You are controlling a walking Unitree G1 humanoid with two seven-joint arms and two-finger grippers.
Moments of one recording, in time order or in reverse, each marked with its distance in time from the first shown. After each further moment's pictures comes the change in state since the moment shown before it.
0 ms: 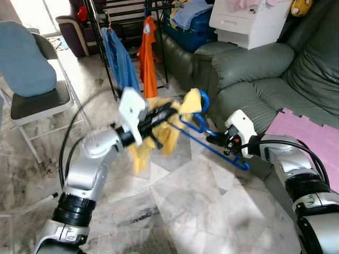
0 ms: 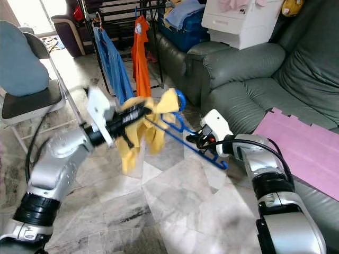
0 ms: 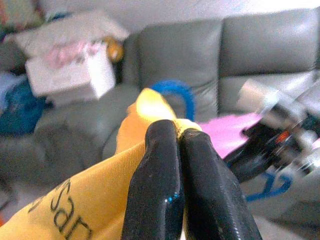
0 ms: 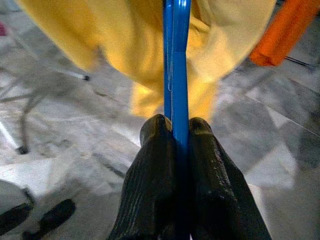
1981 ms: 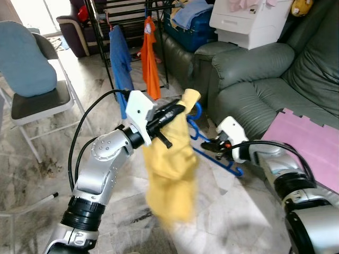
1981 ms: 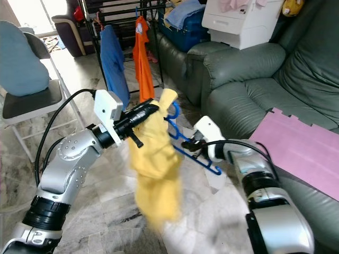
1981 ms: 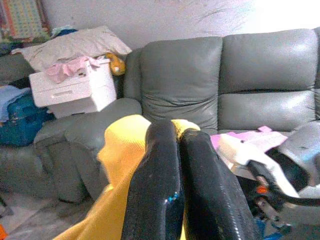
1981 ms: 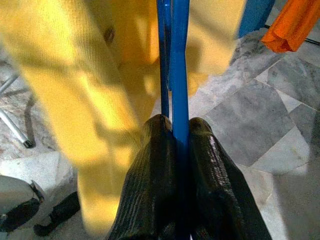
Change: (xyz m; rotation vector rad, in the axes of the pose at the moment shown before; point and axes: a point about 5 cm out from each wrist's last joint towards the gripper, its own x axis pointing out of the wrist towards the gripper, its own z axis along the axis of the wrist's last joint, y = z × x) left arm 0.012 -0.021 0.014 -0.024 -0.089 -0.022; right arm 0.023 0.005 -0.015 0.064 0.051 -0.058
